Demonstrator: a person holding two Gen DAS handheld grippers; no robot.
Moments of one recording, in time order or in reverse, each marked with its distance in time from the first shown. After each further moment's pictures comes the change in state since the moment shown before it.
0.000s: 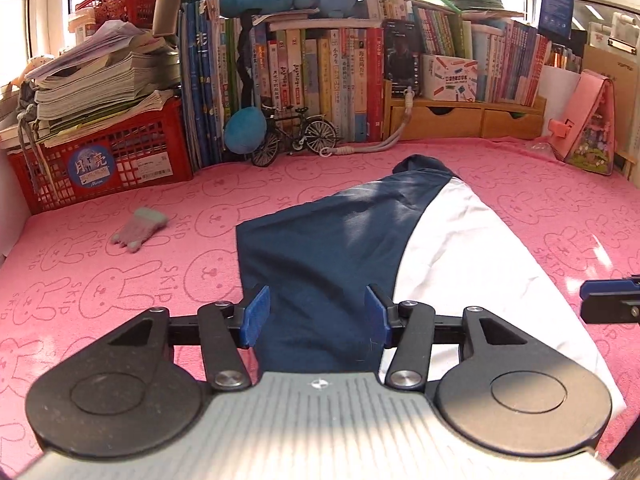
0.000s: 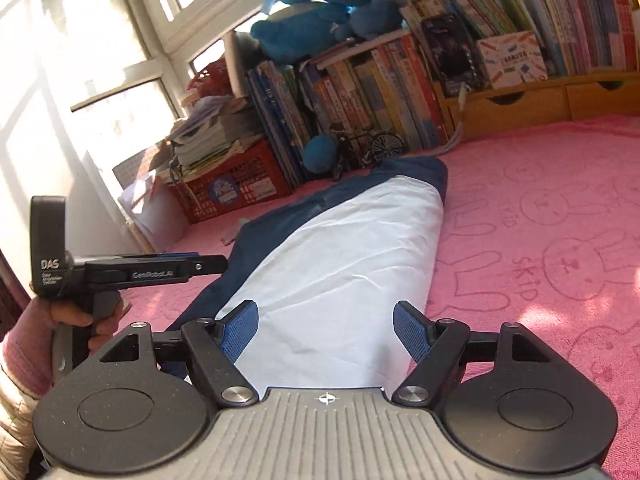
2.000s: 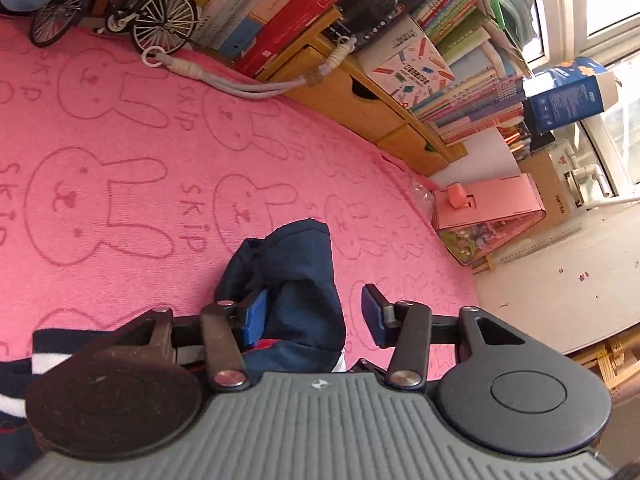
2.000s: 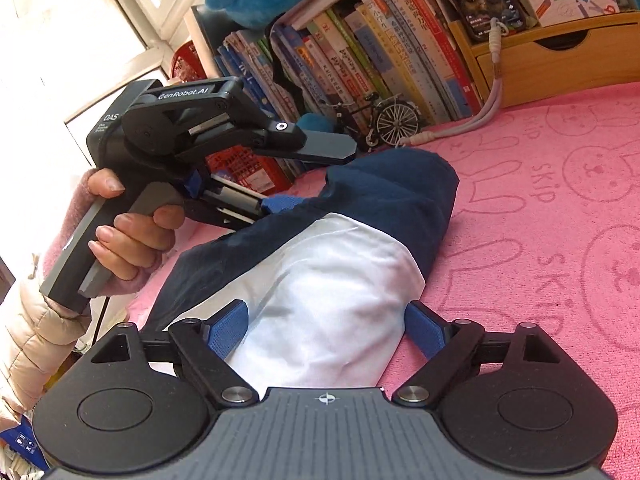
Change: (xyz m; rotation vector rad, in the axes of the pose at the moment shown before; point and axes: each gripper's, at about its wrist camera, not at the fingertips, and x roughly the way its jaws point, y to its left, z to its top) left arm 0.228 0.007 0.122 -0.510 0.407 -0.674; right arm 0.135 -0.104 0.074 -0.082 0.100 0.253
